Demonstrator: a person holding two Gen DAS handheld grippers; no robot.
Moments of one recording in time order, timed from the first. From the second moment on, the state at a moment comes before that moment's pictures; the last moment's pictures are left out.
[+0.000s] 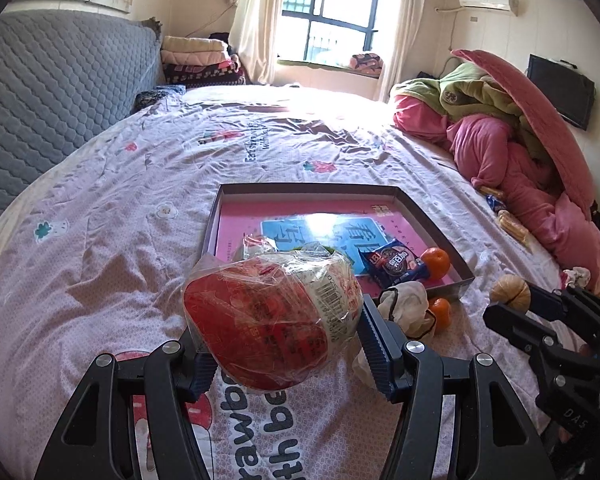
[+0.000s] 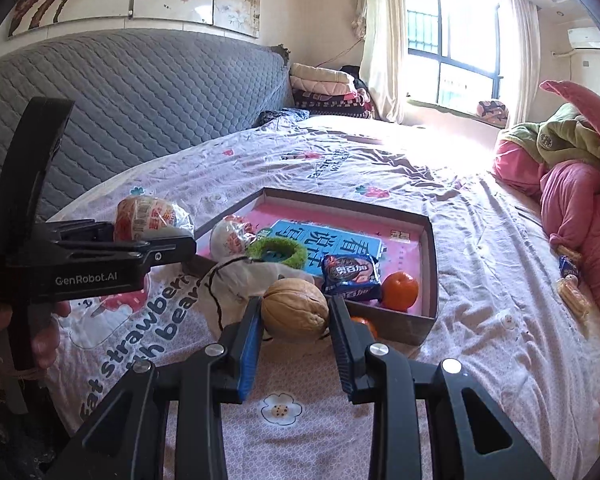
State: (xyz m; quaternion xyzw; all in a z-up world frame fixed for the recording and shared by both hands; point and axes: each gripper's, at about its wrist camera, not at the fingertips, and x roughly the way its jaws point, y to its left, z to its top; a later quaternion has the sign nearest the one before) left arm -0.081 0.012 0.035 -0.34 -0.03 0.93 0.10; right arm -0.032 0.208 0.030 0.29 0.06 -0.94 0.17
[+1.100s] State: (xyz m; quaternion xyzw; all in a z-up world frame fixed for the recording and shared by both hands) left arm -0.123 0.034 0.057 -0.34 0.00 0.94 0.07; right arm -0.084 0.223 0.066 0.26 0.04 -0.95 0.15
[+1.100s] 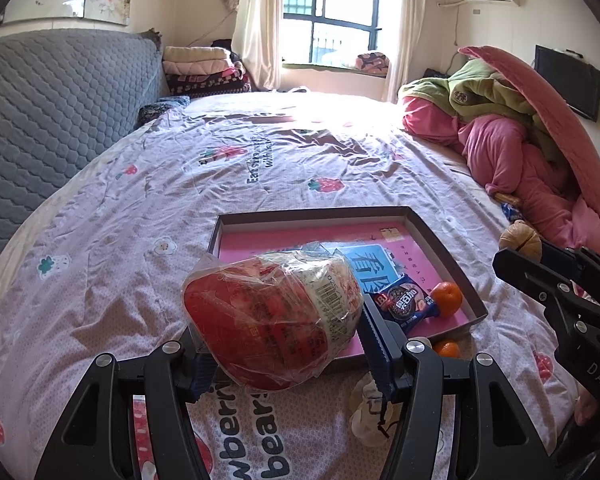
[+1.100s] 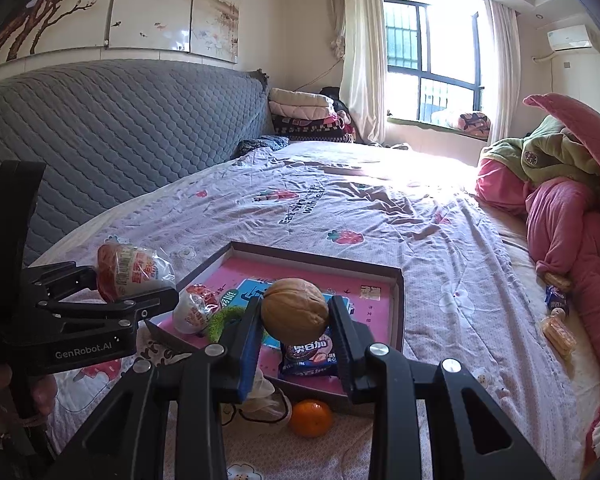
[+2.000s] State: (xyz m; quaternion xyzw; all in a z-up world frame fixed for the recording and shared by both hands) left arm -0.187 0.046 0.029 -0.36 0.01 0.93 0.07; right arm -0.149 0.243 0.028 0.32 0.06 -0.94 0.11
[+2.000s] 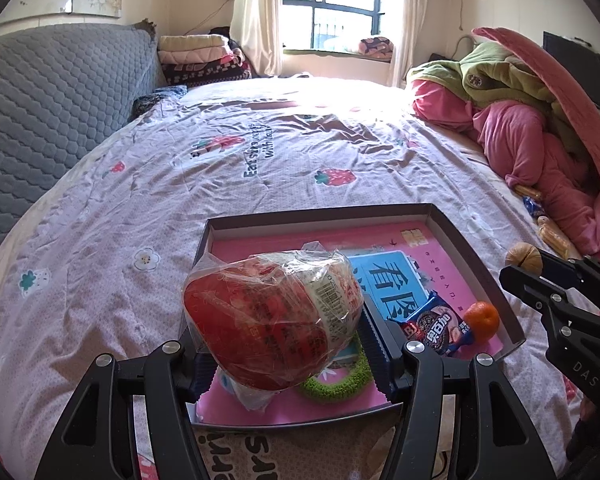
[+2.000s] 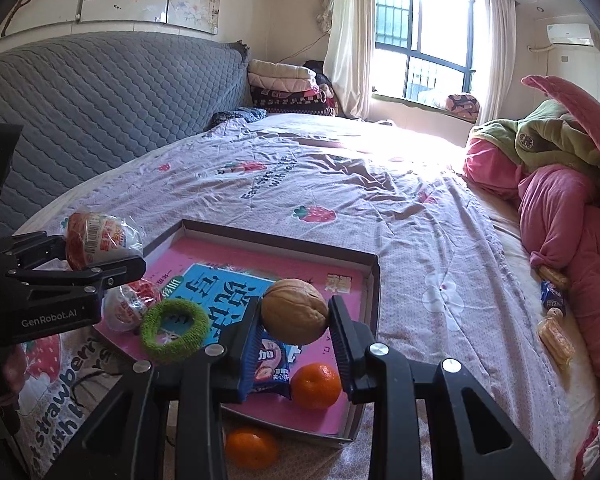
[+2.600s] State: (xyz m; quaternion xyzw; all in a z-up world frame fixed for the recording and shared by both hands) left arm -0.184 0.064 -0.006 -0.38 0.03 0.92 0.09; right arm -0.146 0.248 -0.012 0.37 0.06 -0.92 0.11
